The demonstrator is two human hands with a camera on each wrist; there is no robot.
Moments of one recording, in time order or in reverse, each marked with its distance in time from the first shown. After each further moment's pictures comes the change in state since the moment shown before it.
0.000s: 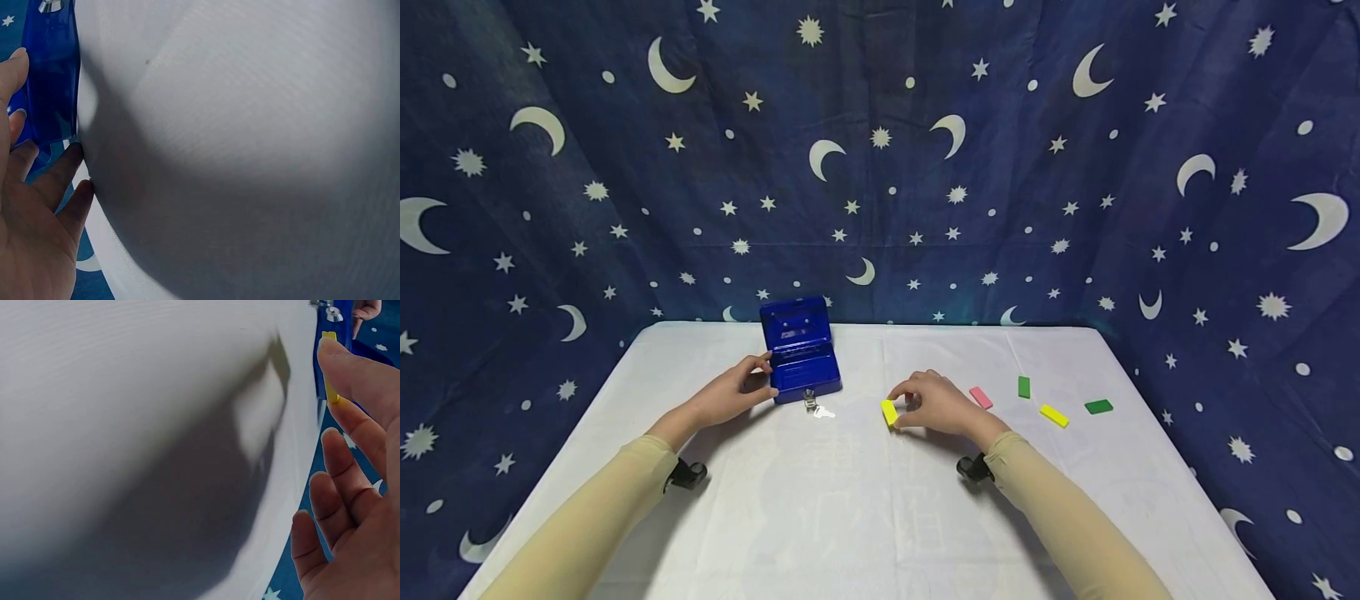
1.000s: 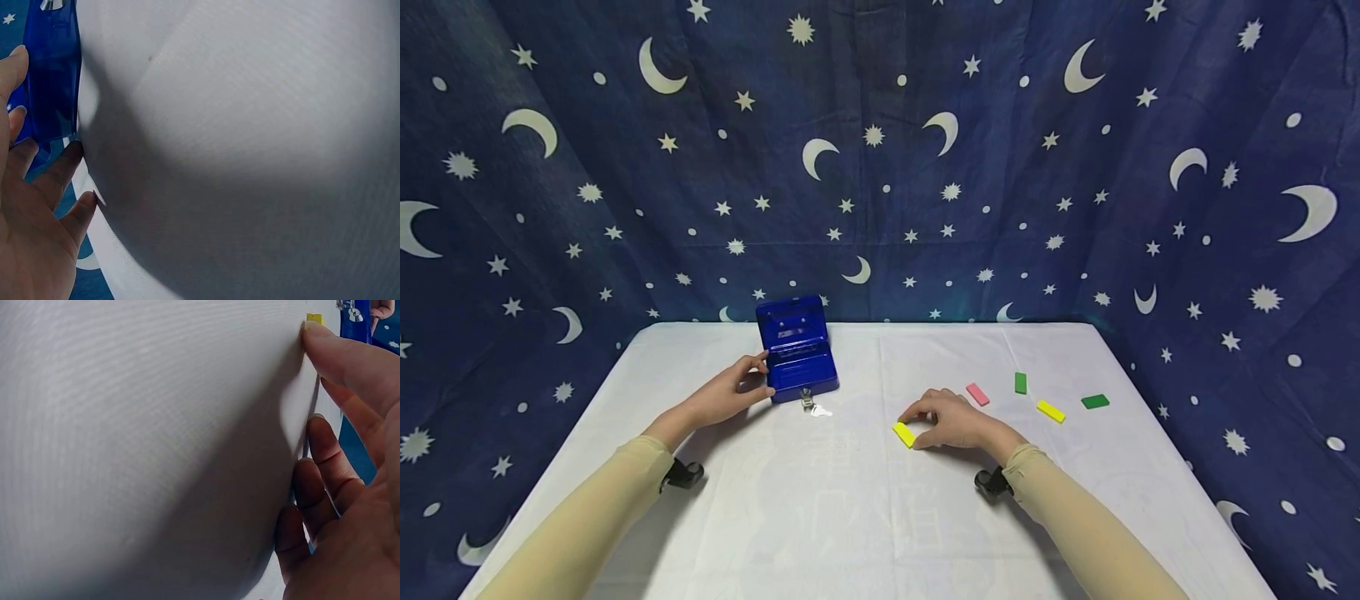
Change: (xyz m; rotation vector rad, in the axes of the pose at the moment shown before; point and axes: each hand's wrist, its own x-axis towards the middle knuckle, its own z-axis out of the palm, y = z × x) left_hand -0.002 0.001 0.000 -0.037 -0.003 0.033; right_hand -0.037 0.019 0.002 0.117 -0.124 0.008
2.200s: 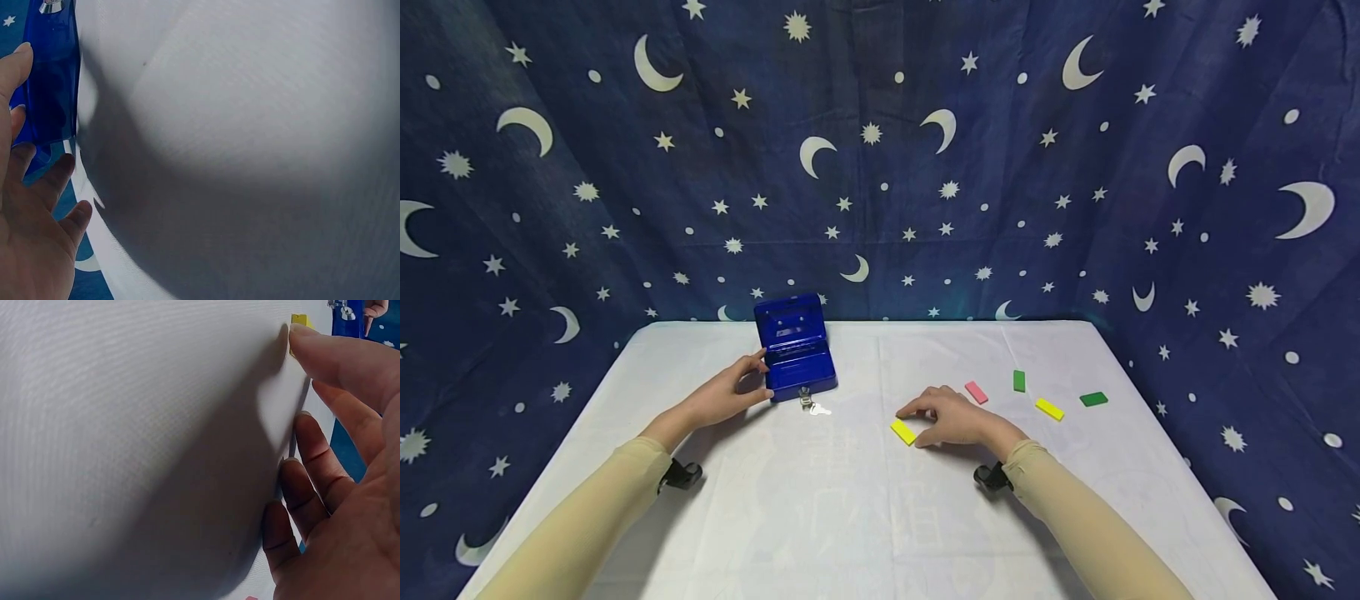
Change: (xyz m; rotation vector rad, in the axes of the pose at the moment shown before) left_hand -0.003 0.003 0.001 0.057 0.006 0.001; right_hand -0.002 -0.006 -0.005 -0.009 -0.021 0.002
